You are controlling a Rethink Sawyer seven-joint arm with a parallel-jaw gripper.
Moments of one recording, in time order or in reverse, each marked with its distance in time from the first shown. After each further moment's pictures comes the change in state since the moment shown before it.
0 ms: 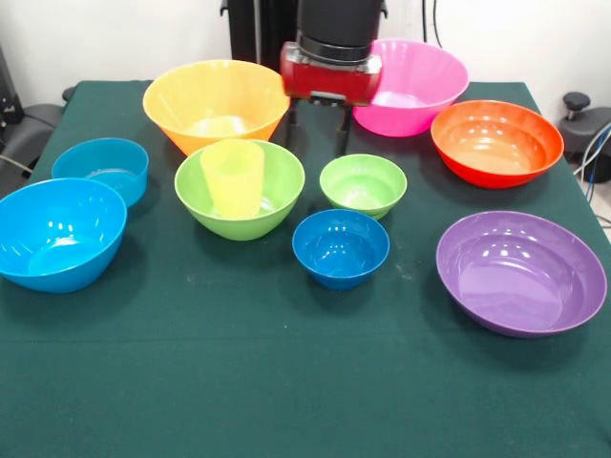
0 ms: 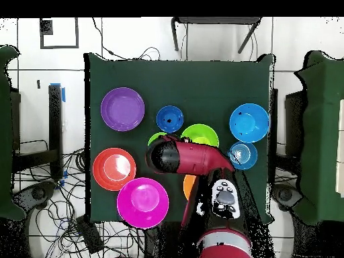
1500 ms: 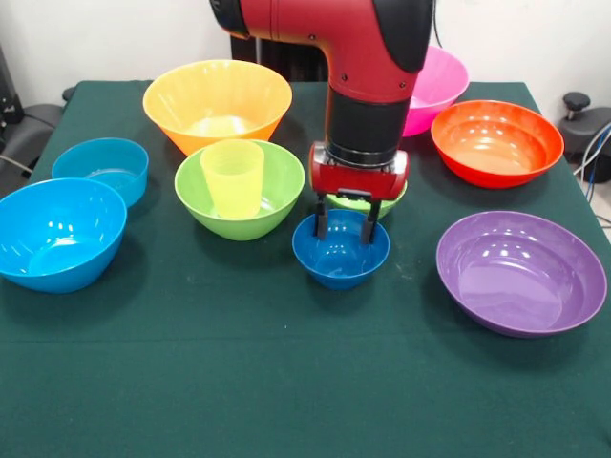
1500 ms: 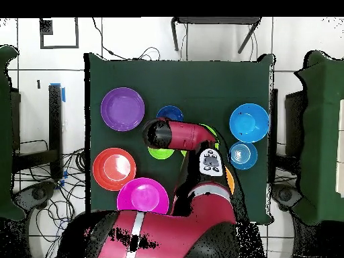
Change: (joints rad) arm 0.019 0.248 0.025 -0.249 0.052 0.000 0.040
